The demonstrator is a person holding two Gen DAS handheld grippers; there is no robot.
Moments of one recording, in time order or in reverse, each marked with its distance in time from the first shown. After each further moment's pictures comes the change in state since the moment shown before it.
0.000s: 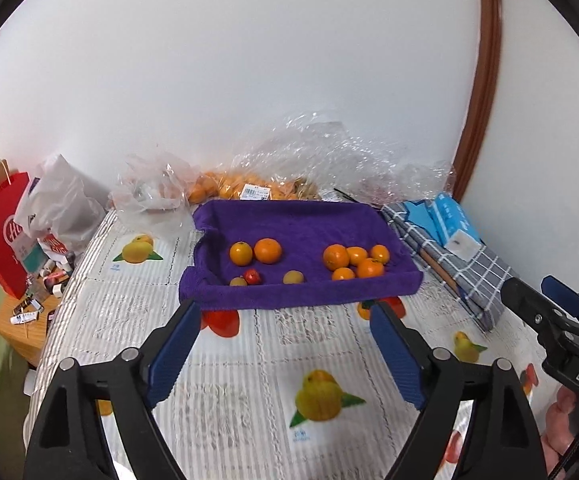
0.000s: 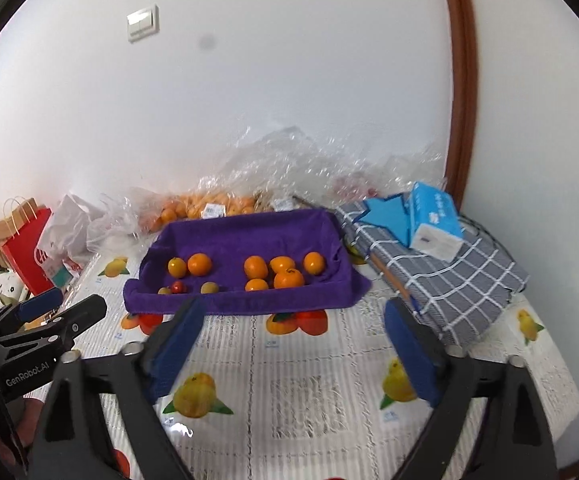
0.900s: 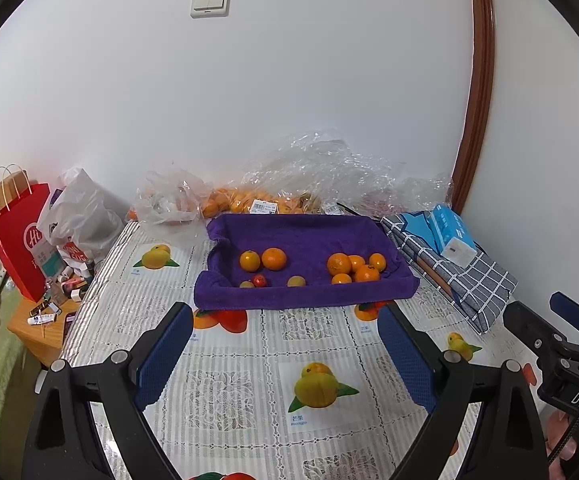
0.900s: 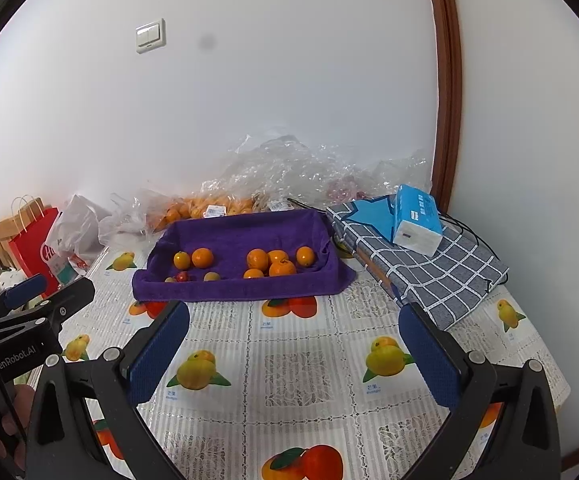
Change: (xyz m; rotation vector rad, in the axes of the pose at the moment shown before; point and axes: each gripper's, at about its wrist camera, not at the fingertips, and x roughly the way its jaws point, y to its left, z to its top) left arm -0.036 -0.013 -0.010 -0.002 -0.060 0.053; right arm -0.032 -0.009 -0.013 -0.009 -0.002 -0.005
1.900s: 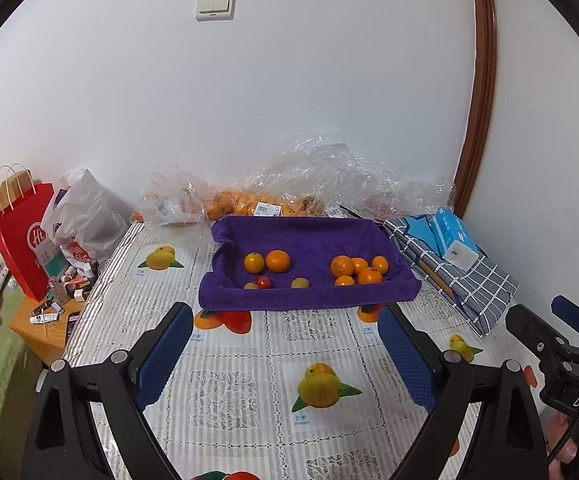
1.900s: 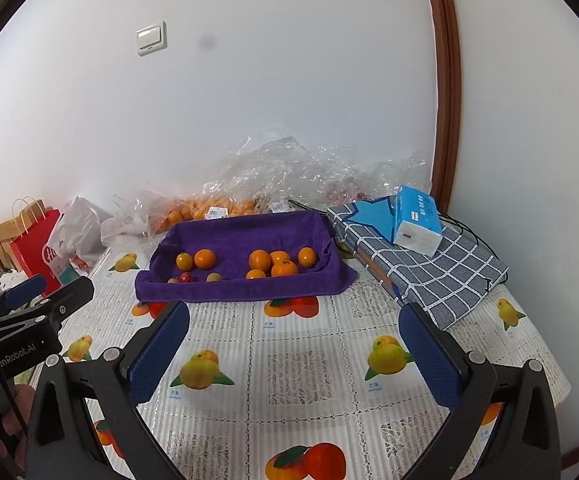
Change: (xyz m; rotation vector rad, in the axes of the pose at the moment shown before) left arm -0.004 0.004 0.000 0.000 -0.009 0.007; right arm -0.003 0.002 -0.001 -0.001 -0.005 0.005
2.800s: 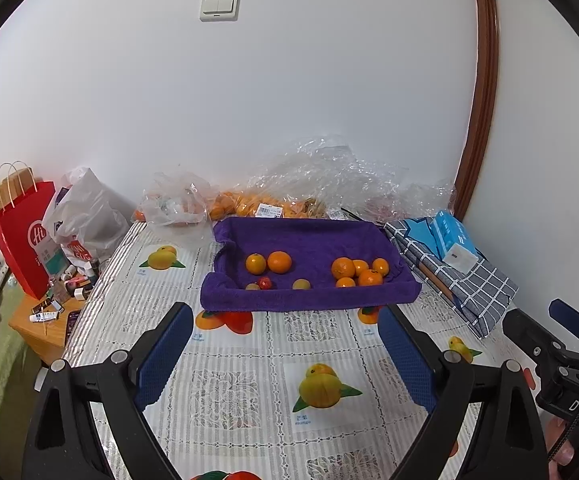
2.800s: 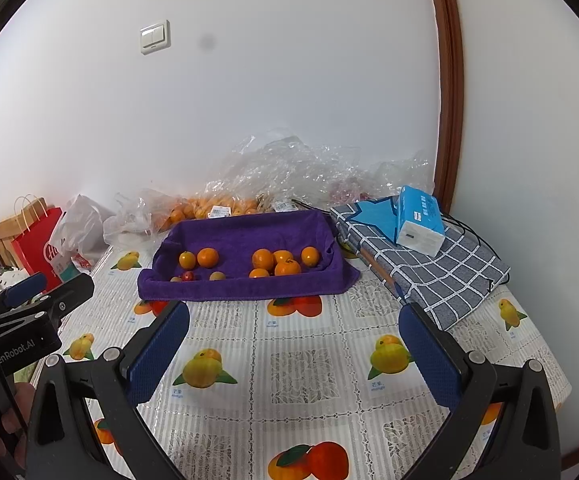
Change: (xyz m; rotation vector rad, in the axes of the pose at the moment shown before) left arm -0.002 0.000 0.002 -0.007 -0.001 0.003; right arm -0.002 0.005 0.000 -0.001 0.002 -0.004
